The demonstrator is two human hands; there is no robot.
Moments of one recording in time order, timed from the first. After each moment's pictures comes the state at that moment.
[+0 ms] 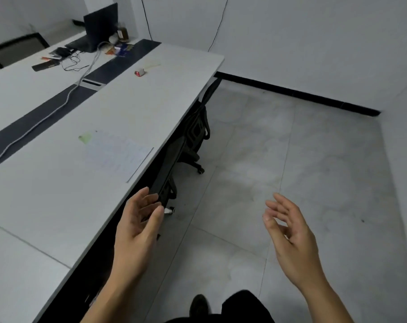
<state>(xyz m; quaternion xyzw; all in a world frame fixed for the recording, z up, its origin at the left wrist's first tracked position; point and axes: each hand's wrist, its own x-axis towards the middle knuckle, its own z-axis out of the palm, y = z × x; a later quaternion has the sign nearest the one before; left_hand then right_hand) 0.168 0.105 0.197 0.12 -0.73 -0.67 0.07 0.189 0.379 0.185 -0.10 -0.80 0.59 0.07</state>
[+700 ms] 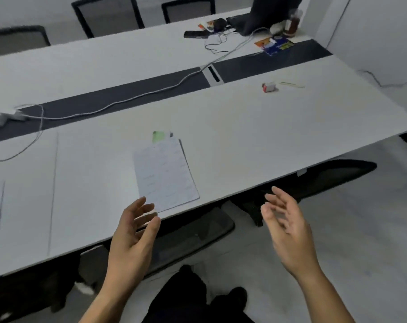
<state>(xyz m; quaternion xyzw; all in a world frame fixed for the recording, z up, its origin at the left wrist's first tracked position) -0.140 0.114 0.177 0.48 -0.64 -0.55 0.26 -0.356 0.298 0.158 0.18 -0.77 0.57 -0.22</state>
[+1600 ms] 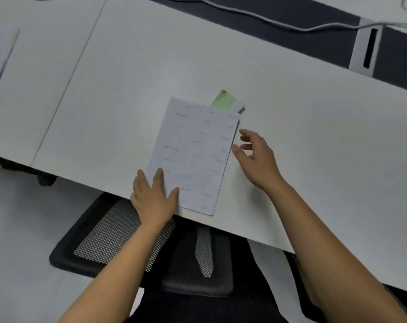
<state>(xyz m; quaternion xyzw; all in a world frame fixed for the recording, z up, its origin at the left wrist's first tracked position) -0.227 -0.016 -0.054 0.77 -0.56 -0.30 -0.03 -0.481 -0.078 0.014 0.48 -0.74 0.21 -0.43</state>
